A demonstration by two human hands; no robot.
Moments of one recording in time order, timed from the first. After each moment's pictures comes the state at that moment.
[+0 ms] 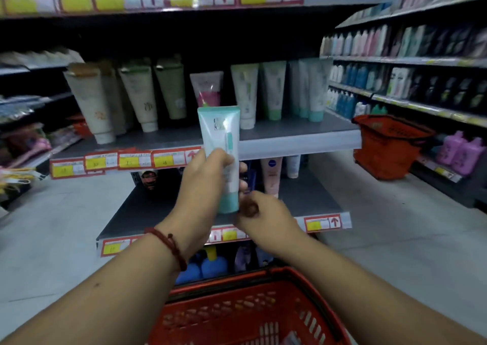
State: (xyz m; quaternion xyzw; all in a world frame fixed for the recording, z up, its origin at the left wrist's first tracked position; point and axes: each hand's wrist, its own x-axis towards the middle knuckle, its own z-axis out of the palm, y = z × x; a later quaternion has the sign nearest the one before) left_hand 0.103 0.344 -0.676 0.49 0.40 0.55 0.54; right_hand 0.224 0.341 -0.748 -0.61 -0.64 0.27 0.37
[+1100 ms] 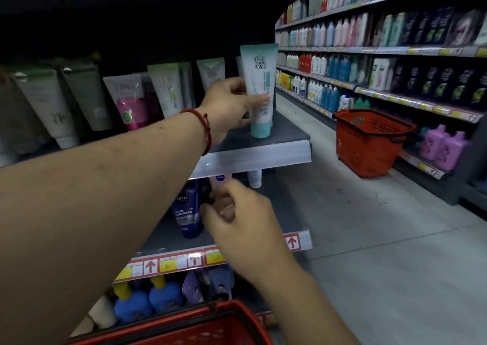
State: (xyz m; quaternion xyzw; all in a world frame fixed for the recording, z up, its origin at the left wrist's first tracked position) left_hand 0.301 0.518 -0.613 0.66 0.37 0.46 0.46; right_hand 0.327 0.354 -0.728 -0.55 -0.62 0.24 0.51
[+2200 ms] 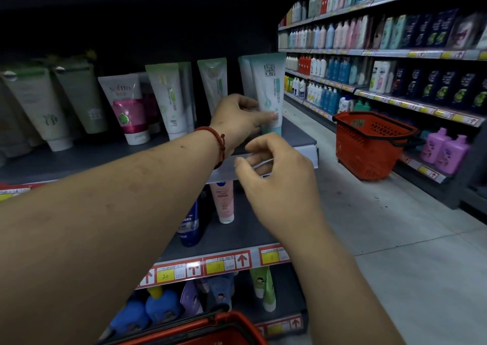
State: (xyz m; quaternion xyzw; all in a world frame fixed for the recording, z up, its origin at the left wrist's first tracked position) left_hand 0.306 0.534 -0.639 0.67 0.42 0.46 0.40; right_hand 0.360 0.383 -0.682 -0.57 -0.57 0.12 0.57
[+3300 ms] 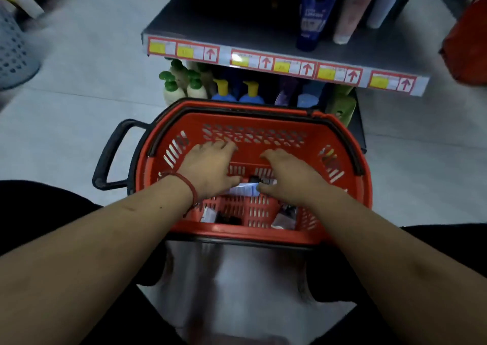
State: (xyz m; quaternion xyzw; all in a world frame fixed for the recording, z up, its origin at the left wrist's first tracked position) left_hand -0.016 0.230 -0.925 0.79 0.60 -0.03 0.14; right_hand 0.189 0.231 -0.930 -0.56 -0.80 0.21 -0.03
